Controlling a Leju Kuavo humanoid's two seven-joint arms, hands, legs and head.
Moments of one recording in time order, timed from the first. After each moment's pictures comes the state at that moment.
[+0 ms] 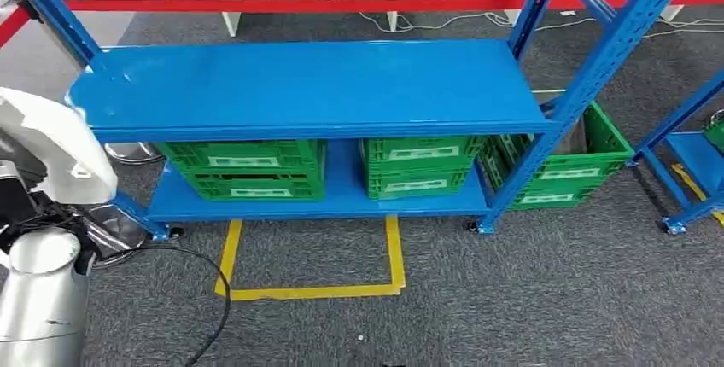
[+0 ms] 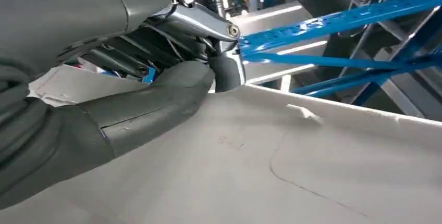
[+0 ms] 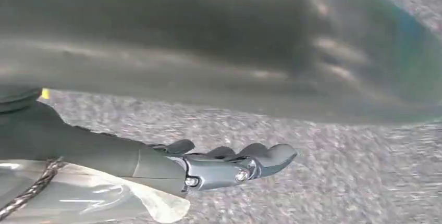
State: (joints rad) left arm -0.30 0.04 0.00 -1.54 -0.35 0.70 -0.50; right arm -0.05 0.17 -1.30 -0.29 1.13 -0.04 -0.57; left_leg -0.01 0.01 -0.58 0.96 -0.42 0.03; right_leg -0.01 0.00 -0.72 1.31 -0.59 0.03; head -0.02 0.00
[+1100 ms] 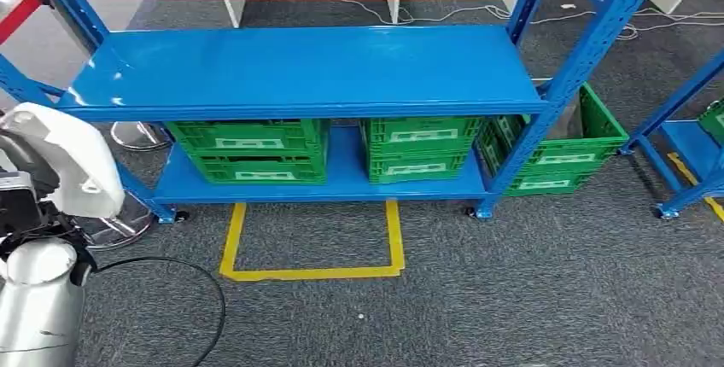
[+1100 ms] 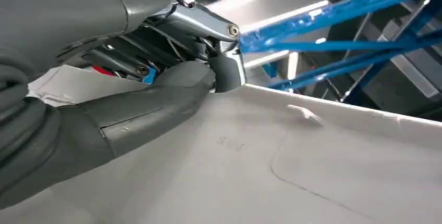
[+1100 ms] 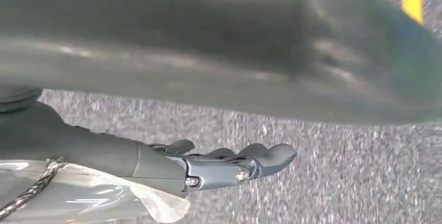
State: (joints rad) left arm -0.25 0.07 0.01 -1.54 -0.33 0.62 -0.50; right arm -0.05 0.17 -1.30 -0.29 1.16 -0.09 -0.56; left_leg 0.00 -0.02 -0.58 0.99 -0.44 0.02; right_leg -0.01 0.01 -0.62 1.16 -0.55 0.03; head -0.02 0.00
